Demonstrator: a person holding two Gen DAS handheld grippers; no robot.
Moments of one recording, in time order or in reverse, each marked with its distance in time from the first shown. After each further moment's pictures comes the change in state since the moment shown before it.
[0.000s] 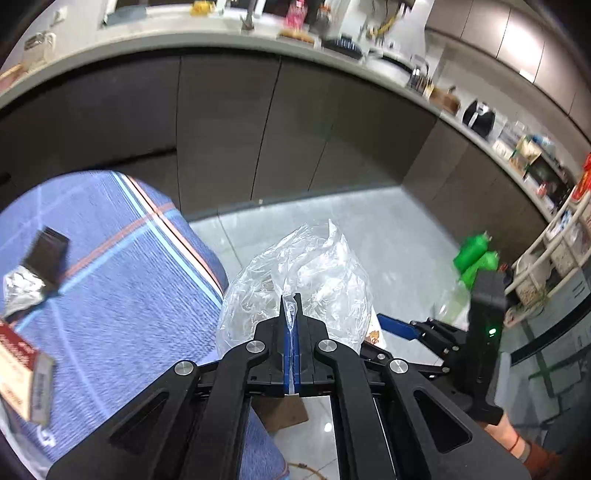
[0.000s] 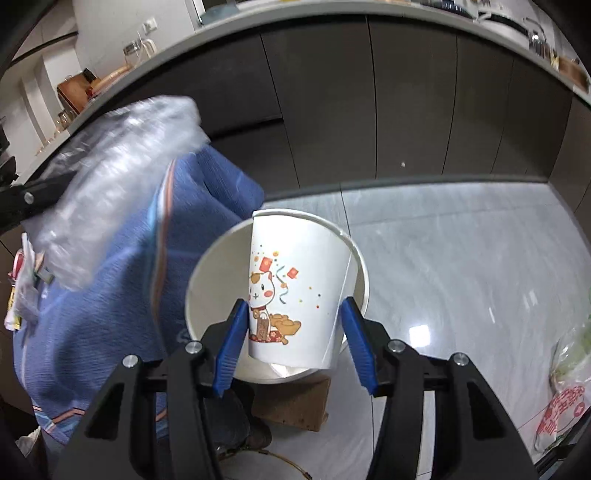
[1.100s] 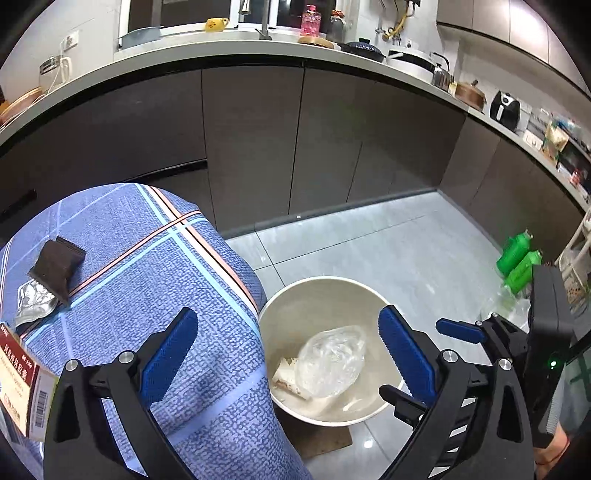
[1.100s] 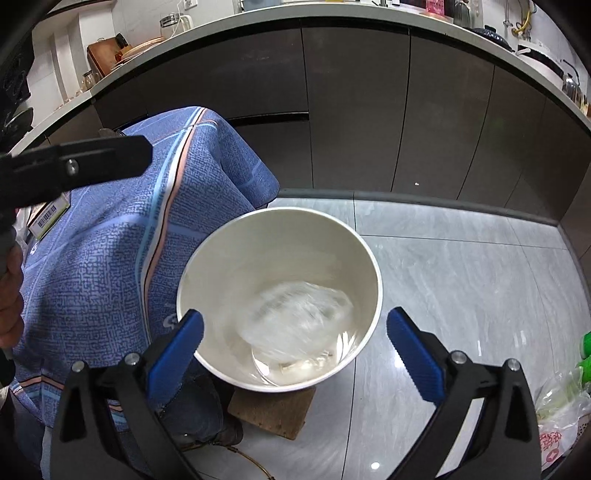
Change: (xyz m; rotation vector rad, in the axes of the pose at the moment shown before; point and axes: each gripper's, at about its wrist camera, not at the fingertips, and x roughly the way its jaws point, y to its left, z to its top) left arm 0.019 0.007 -0.011 0.031 -0.096 0.164; right arm 0.015 0.019 0.004 -0.173 -0.020 -0.004
